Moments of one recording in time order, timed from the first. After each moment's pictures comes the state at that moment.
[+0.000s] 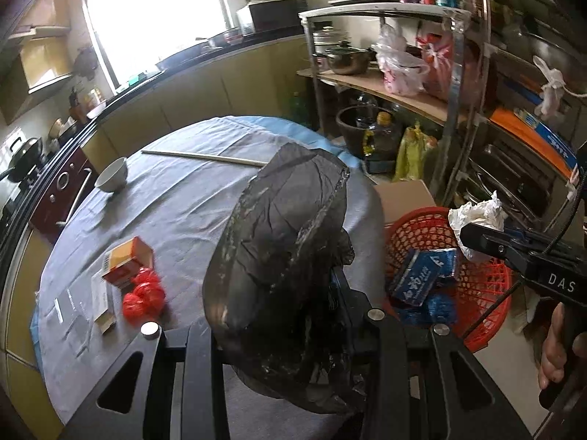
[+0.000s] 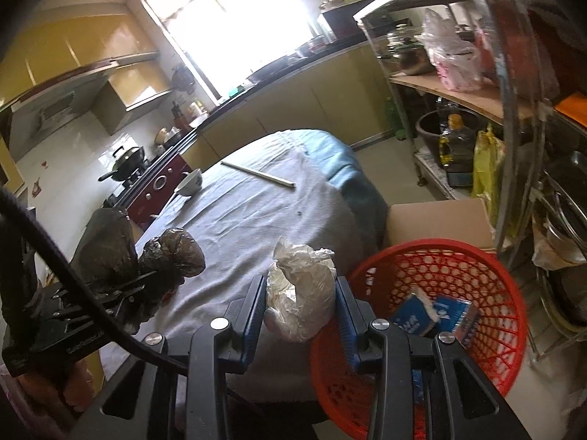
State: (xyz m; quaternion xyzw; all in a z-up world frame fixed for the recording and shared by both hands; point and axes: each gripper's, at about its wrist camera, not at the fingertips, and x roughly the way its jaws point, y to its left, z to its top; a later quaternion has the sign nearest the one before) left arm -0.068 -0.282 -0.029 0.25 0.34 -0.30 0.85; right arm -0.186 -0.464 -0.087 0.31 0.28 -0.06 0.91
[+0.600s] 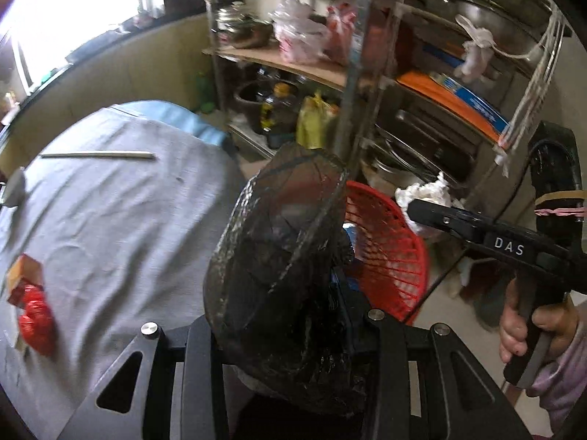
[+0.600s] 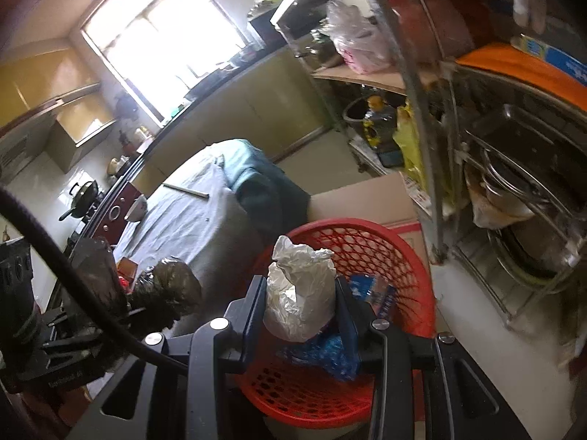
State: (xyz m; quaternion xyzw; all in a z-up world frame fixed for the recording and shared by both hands) left arm -0.104 -0.354 -0.070 0.25 0.41 -0.45 0.76; right arm -0.251 -0.529 -0.124 0.36 0.29 -0.16 0.87
